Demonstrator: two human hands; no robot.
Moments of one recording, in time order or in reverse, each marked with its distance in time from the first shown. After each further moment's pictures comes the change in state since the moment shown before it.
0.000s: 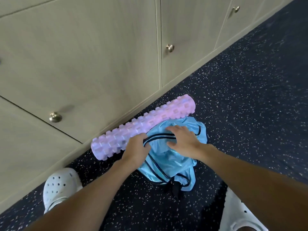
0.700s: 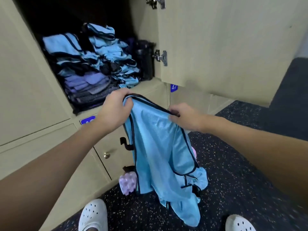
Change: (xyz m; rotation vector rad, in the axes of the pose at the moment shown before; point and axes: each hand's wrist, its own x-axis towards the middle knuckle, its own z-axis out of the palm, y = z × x) left_hand -0.121 0.190 -0.305 0.106 0.594 0.545; right_hand -0.130 -0.183 -0.231 0.094 0.367 -0.414
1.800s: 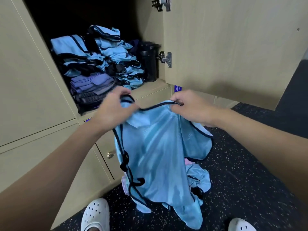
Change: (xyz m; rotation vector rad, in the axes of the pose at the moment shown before) left_hand -0.005 -0.002 -0.019 -0.095 -0.043 -0.198; right_hand -0.009 -0.041 -0.026 0.121 0.103 0.024
